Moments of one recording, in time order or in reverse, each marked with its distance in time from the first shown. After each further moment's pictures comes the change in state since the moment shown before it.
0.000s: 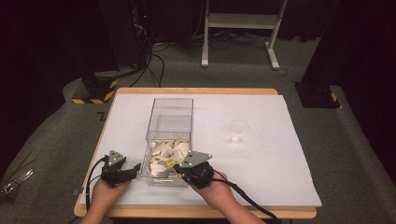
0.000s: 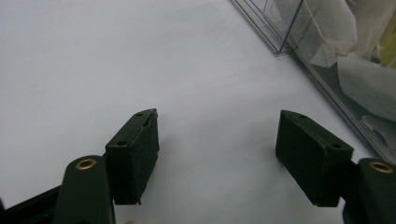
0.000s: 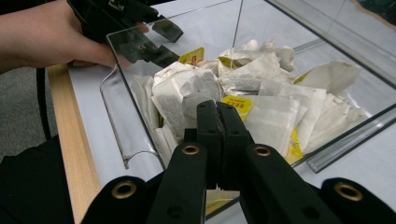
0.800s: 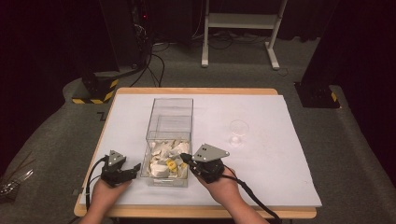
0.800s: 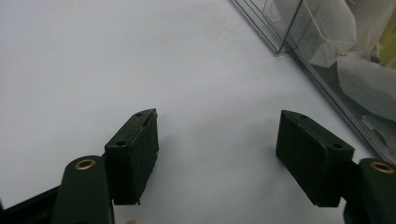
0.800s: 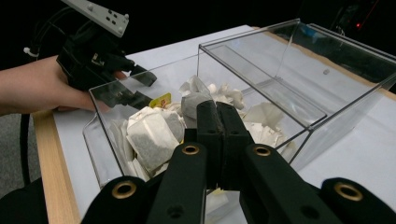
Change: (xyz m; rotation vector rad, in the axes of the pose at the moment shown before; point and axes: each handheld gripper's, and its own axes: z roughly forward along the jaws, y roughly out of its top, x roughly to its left) left arm 0.000 0.000 0.000 0.001 -0.001 0.003; right arm -0.015 0.007 -0.032 -0.161 -0.082 0.027
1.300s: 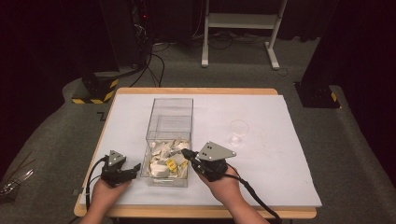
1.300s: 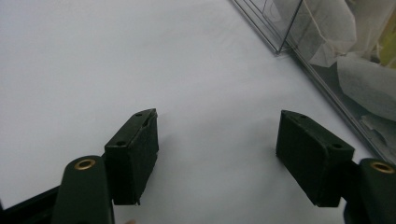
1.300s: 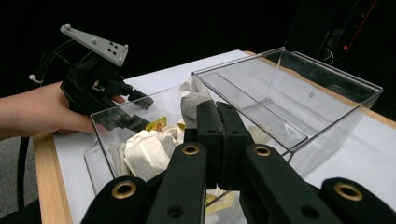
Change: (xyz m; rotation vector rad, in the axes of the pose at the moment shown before) left arm 0.000 0.000 0.000 0.000 0.000 0.001; right arm -0.004 0.006 -0.011 -0.094 -0.013 0.005
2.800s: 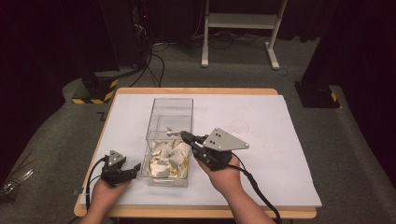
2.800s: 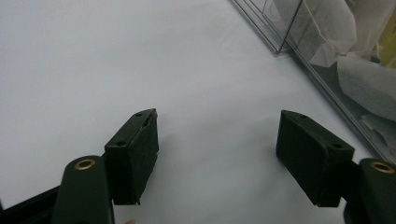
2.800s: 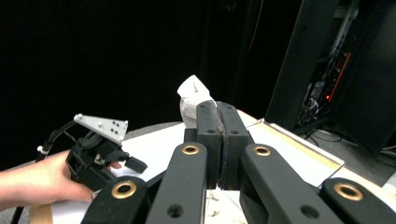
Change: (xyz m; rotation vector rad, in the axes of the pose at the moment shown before) left arm 0.000 0.000 0.000 0.002 0.000 0.002; right arm -0.007 0.050 -0.024 -0.207 -0.026 -0.008
